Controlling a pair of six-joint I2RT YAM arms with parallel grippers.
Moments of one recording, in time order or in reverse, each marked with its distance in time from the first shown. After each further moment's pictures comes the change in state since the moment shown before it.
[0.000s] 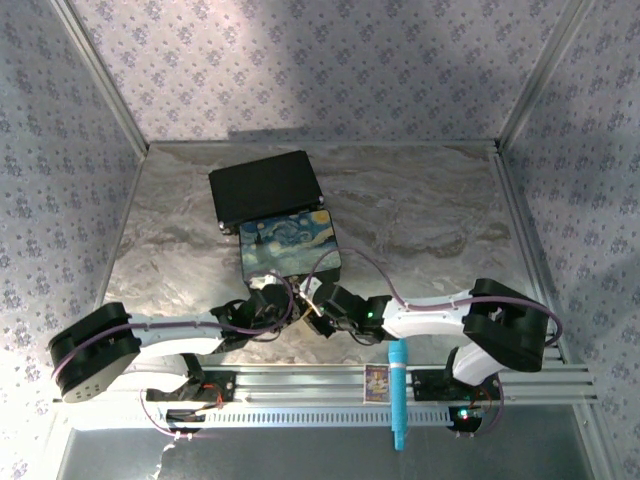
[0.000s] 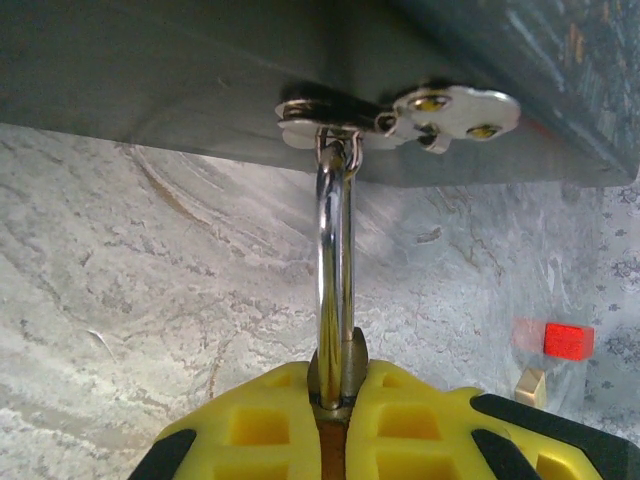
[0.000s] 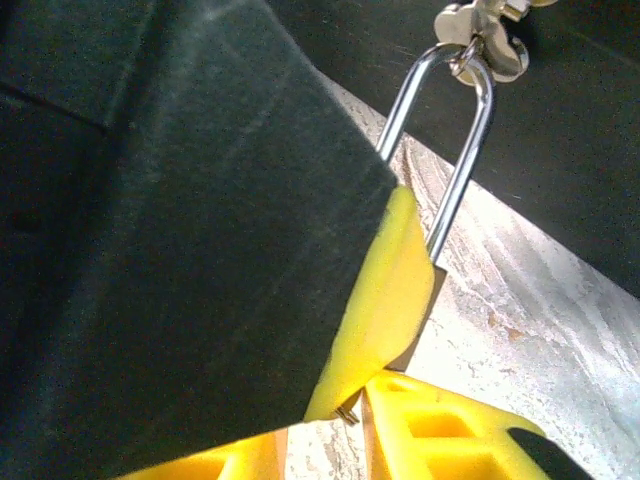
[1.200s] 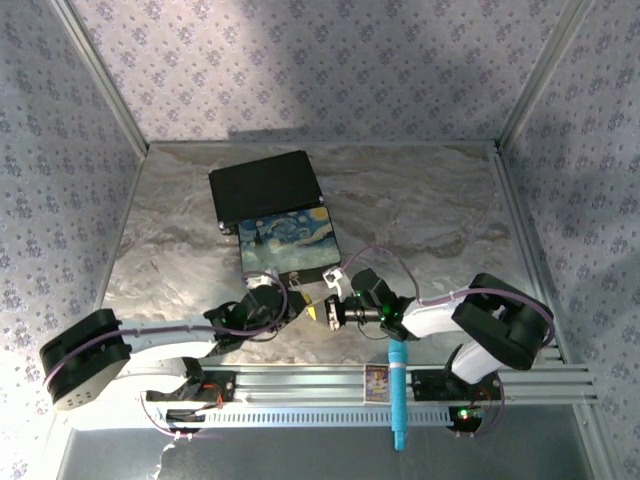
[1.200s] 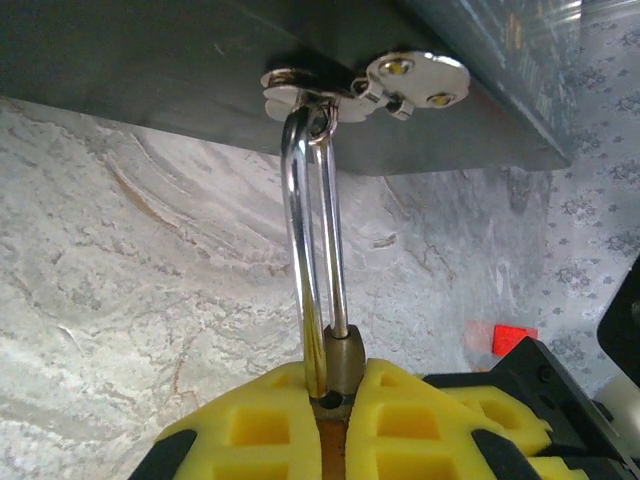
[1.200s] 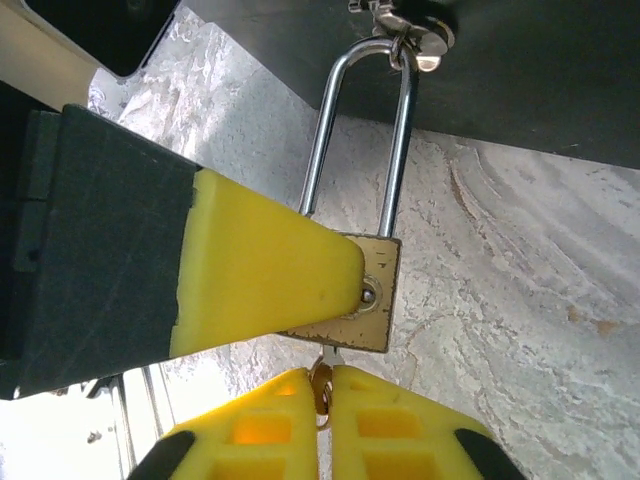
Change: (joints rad) left arm 0.010 -0.067 -0.043 0.057 0.012 -0.034; right arm -0.240 0.008 -0.277 0.603 -0.478 0.391
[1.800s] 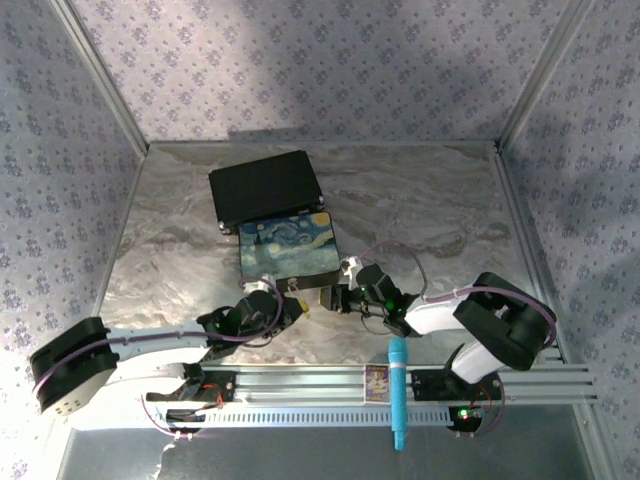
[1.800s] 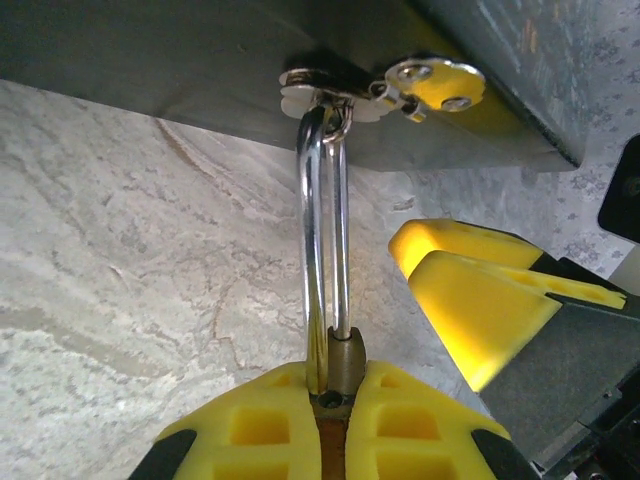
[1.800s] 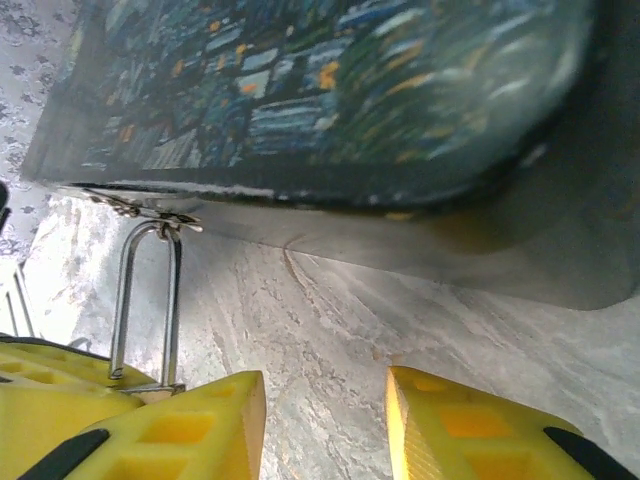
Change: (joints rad) left arm -0.014 -0.088 -0.042 -0.065 0.025 0.005; right arm -0.047 -0.007 -0.004 -0.041 0.194 0.145
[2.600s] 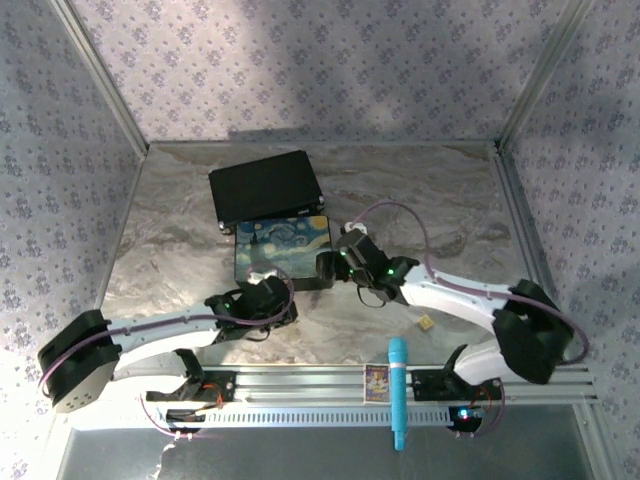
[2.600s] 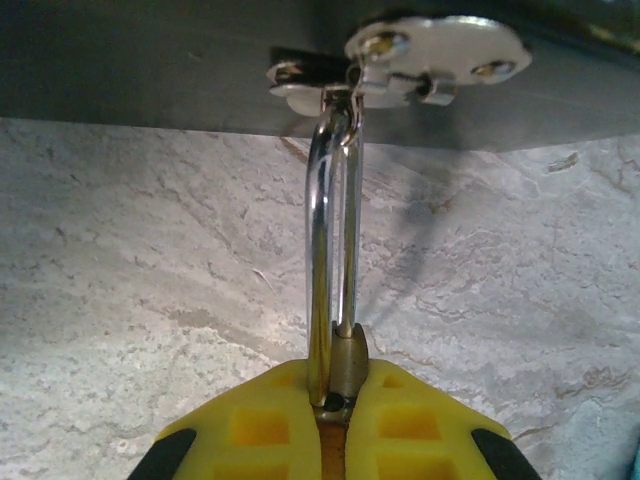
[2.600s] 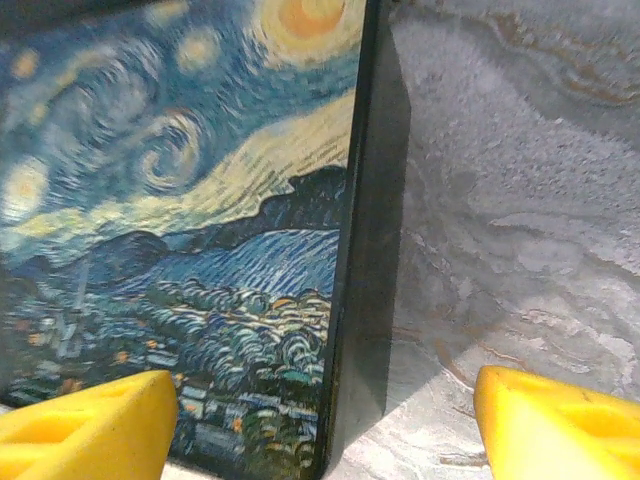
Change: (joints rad) left arm 0.047 0.087 0.229 -0.484 0.014 0.260; right arm -0.019 -0.074 0.471 -0.812 0.343 -0.071
